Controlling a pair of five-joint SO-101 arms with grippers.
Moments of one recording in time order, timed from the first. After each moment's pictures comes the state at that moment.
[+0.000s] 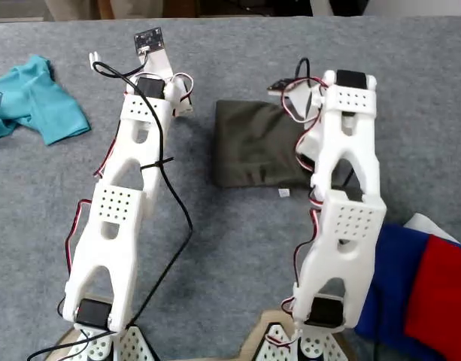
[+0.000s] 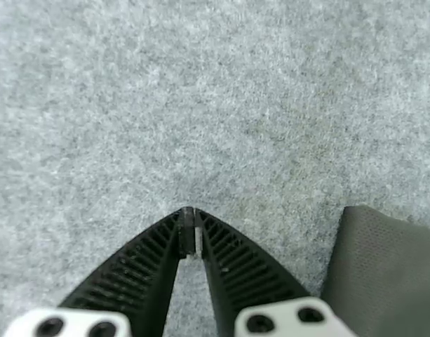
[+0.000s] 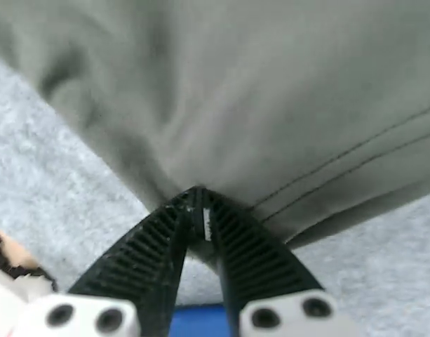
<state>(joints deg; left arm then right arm) 6.9 68.8 -75.9 73.3 15.0 4.9 42.9 -35.1 101.3 47.9</state>
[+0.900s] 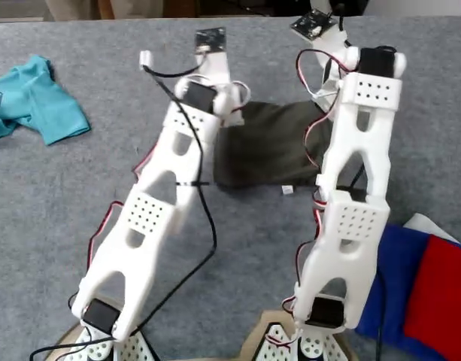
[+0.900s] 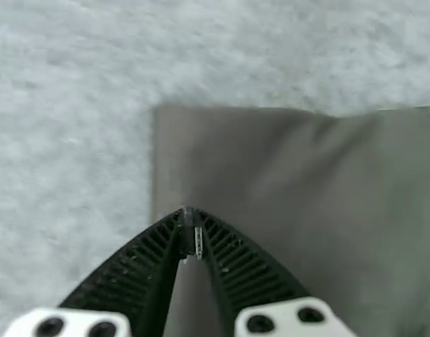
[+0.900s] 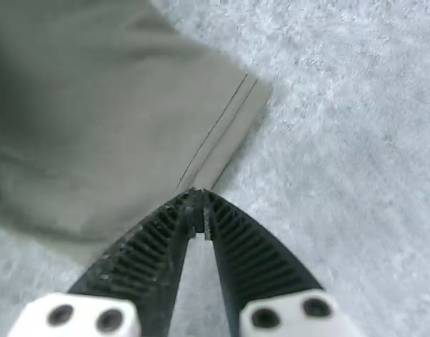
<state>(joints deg) 22.1 68.7 -89.4 85.1 16.7 6.2 46.5 -61.4 92.4 40.4</state>
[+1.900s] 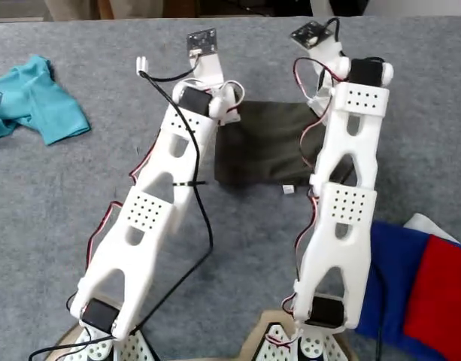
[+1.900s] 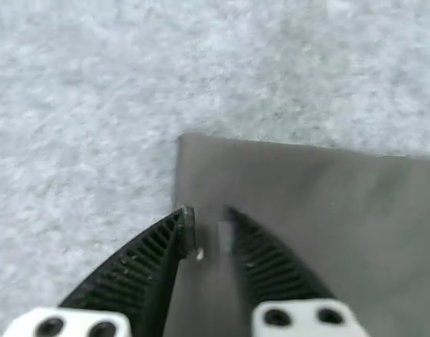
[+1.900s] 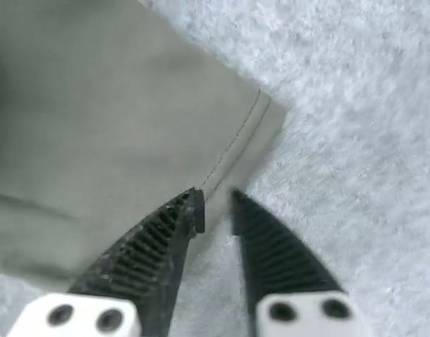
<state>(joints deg) 18.5 73.8 -92.8 81.2 19.1 6.5 62.5 -85.2 100.8 35.6</state>
